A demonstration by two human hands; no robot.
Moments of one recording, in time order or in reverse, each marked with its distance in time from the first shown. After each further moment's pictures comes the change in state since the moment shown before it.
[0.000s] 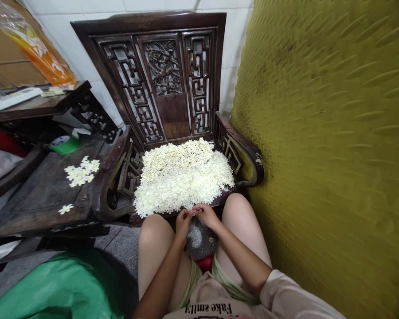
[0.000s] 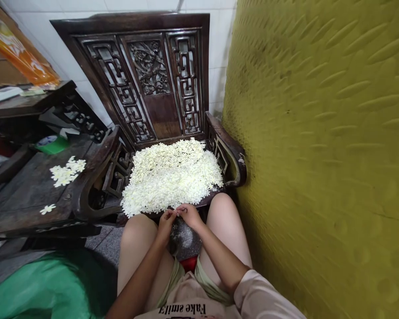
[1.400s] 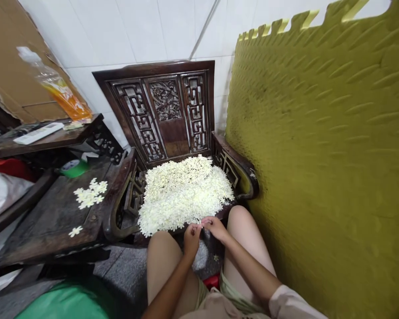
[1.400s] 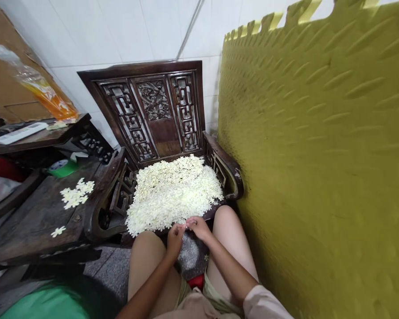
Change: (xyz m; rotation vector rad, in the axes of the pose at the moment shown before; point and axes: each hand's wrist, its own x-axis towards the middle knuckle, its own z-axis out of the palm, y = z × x) left_hand -0.002 0.008 0.013 0.131 -0.007 0.152; right_hand -0.007 -0.013 -0.020 0.217 0.027 0.098
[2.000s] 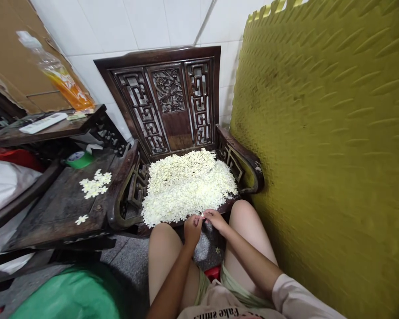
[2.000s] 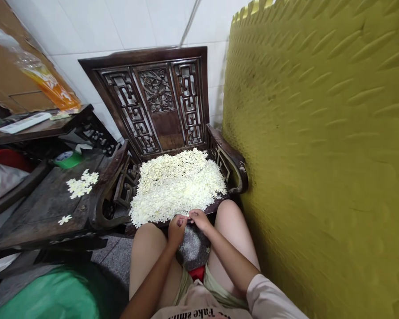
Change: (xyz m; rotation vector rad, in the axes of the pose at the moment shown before) left_hand 0.010 -0.015 -0.009 0.379 -0.003 0.203; right_hand 0.022 0.028 0.007 0.109 0.022 0.110
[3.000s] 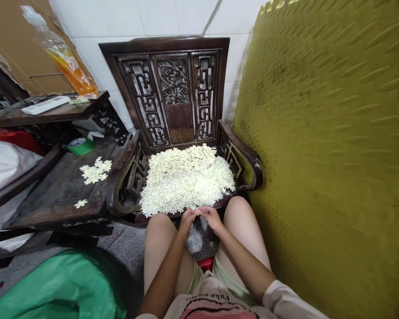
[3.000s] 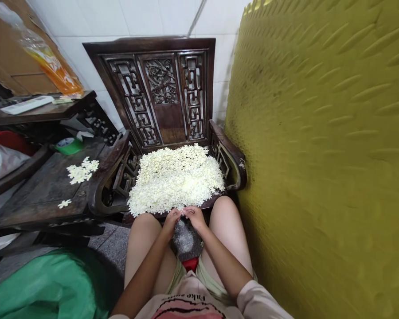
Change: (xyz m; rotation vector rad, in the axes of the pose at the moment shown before) left_hand 0.005 -0.016 0.004 -0.655 -0.155 -0.420; right_hand -0.020 0.006 0.007 0.005 0.004 -0.147
